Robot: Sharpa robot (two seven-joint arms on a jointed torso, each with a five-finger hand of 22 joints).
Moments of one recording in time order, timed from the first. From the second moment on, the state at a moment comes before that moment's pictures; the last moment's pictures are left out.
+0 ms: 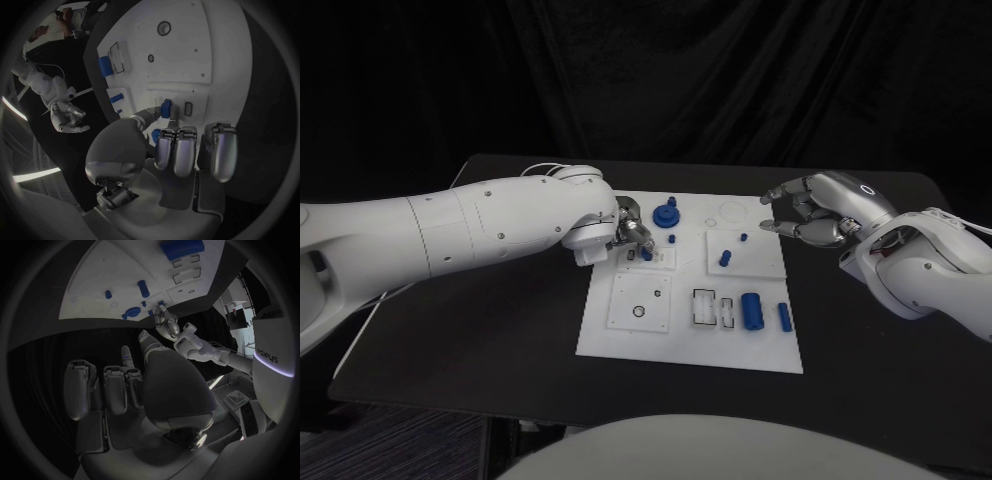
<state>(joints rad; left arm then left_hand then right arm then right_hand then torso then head) 1.33 -0.57 -0.21 1.31 -0.86 0.08 -0.61 1.05 0.03 0.48 -0.01 0.37 0.83 0.10 0.39 0.93 1.46 0.00 1.57 1.31 1.47 -0.06 1.57 1.31 0.04 1.47 0.05 1.46 1.31 1.31 -0.99 -0.25 1.63 -1.42 -0.60 0.02 1.40 -0.07 0.15 0.21 0.15 0.85 0.13 0.14 0.24 1.46 0.04 1.57 1.31 1.47 -0.03 1.52 1.31 0.02 1.47 0.07 1.44 1.31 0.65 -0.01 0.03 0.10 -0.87</state>
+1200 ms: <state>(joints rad) 1.33 -0.59 -0.21 1.32 -0.86 0.07 -0.60 1.05 0.03 0.46 0.00 0.27 0.87 0.06 0.33 0.91 1.46 0.00 1.57 1.31 1.47 -0.06 1.57 1.31 0.04 1.46 0.05 1.42 1.31 1.30 -0.98 -0.25 1.63 -1.41 -0.58 0.01 1.40 -0.07 0.15 0.21 0.15 0.85 0.13 0.14 0.24 1.46 0.04 1.57 1.31 1.46 -0.03 1.52 1.31 0.02 1.47 0.07 1.44 1.31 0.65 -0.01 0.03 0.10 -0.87</state>
